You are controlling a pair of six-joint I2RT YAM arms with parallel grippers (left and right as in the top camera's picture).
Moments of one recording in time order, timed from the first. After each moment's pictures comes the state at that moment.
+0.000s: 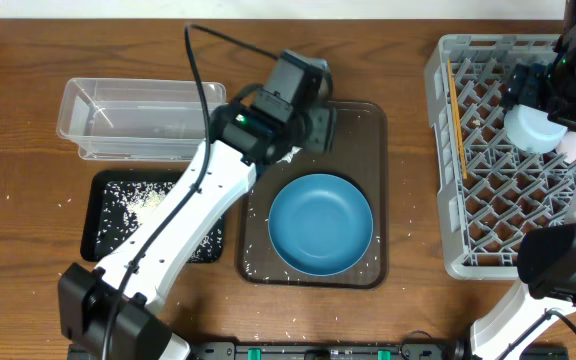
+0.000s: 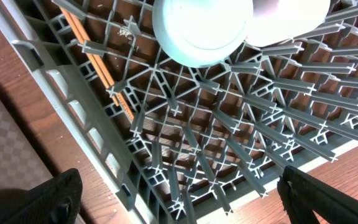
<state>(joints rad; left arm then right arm) -0.56 1.67 1.55 -0.76 0.03 -0.29 -0.18 1.95 2.15 -1.56 0.17 0.27</state>
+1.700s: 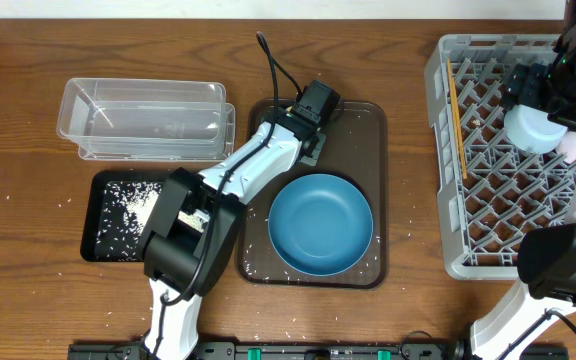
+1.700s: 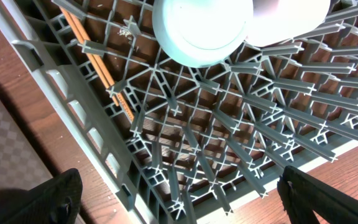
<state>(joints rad) -0.56 2.08 1.49 -0.61 -0.24 -0.15 -0.18 1.95 2.15 -1.56 0.17 0.27</state>
